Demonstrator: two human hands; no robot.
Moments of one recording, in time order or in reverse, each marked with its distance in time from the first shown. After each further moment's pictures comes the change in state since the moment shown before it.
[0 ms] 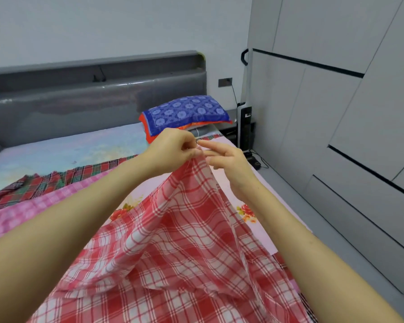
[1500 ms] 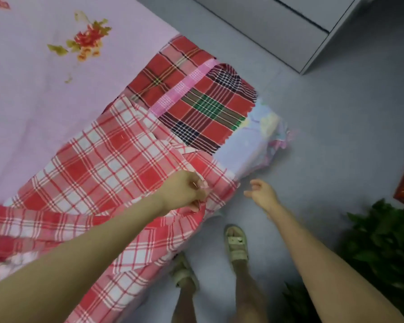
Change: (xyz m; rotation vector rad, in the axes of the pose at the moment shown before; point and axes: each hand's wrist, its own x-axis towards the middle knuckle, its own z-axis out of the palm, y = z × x) left_hand -0.229 0.299 0.496 -0.551 -1.146 -0.479; right_hand -0.527 0.461 -0.321 -0.192 0.584 1.257
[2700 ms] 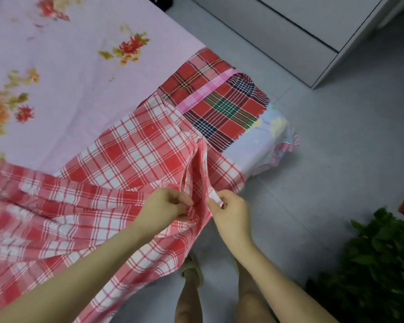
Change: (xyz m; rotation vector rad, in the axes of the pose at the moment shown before) left_hand -0.140 -0.031 0.013 -0.229 0.276 -0.049; right_hand -0.234 -0.051 0.049 0.072 0.082 -0.550
